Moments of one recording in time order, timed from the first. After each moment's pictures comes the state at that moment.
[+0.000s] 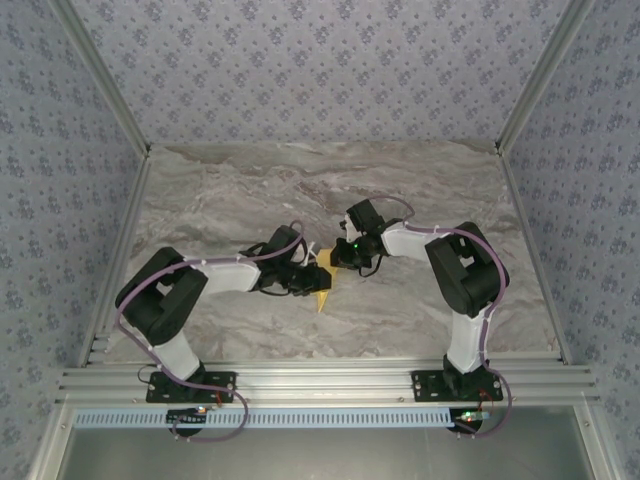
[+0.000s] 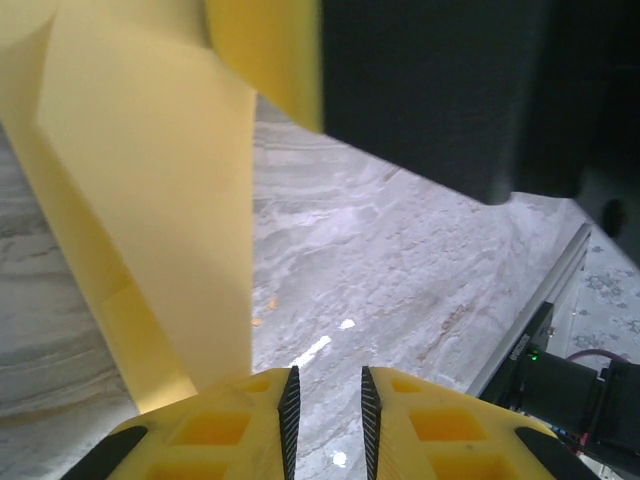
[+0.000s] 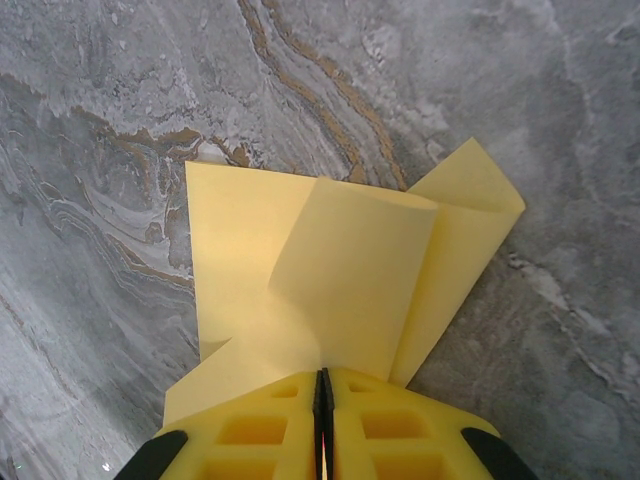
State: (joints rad) left arm -0.72 1.71 0.79 0.02 0.59 -0.84; right arm 0.54 1.90 1.08 -0.31 -0.43 0.56
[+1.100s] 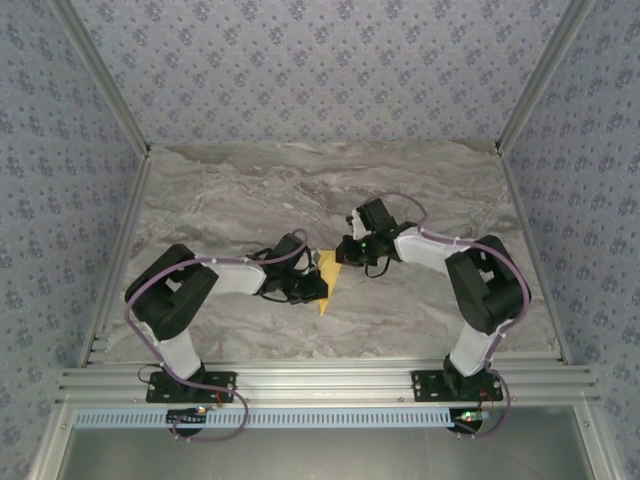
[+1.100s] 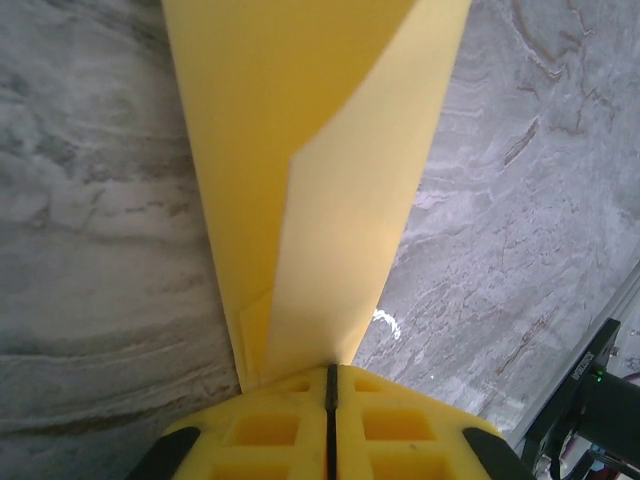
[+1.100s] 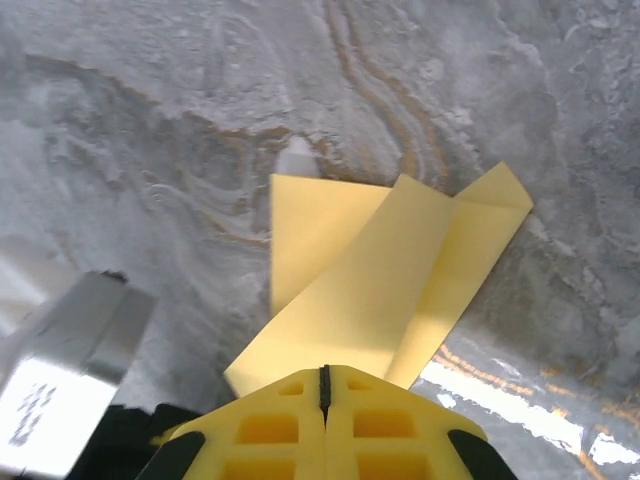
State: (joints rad) left arm -0.75 1.76 0.78 0.00 0.52 -0.86; right arm 0.53 1.73 0.98 -0.24 -0.45 0.56
